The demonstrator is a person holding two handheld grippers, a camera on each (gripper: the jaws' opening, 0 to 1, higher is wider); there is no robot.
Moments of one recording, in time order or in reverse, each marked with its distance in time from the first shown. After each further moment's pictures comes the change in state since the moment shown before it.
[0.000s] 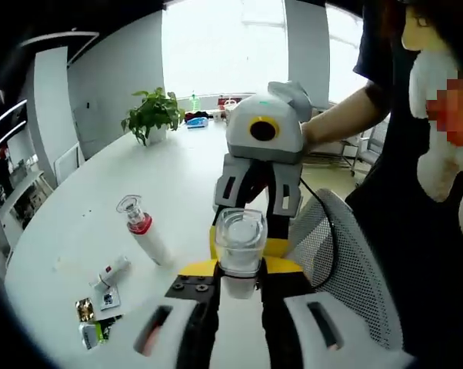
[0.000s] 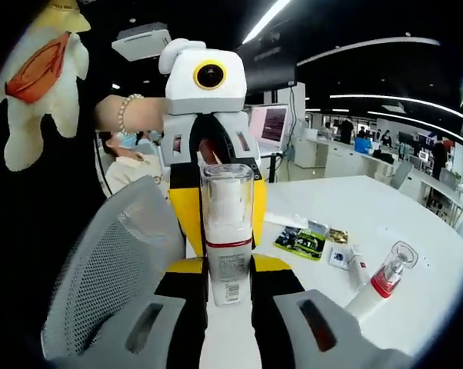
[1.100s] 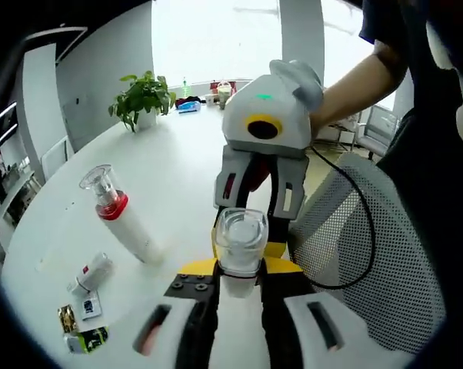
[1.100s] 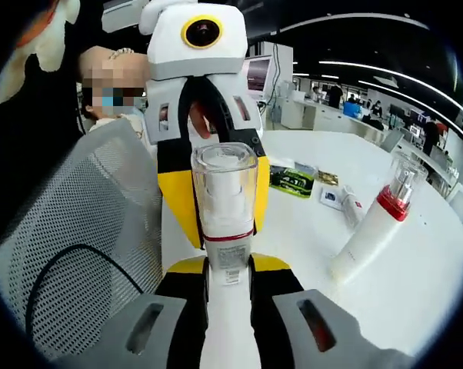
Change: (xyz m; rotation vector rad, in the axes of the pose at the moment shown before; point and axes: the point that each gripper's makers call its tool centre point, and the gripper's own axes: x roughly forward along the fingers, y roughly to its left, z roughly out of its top) left arm 0.069 0.012 -0.043 0.036 0.056 -0.033; right arm 0.004 -0.020 -0.096 0.054 0.215 -0.060
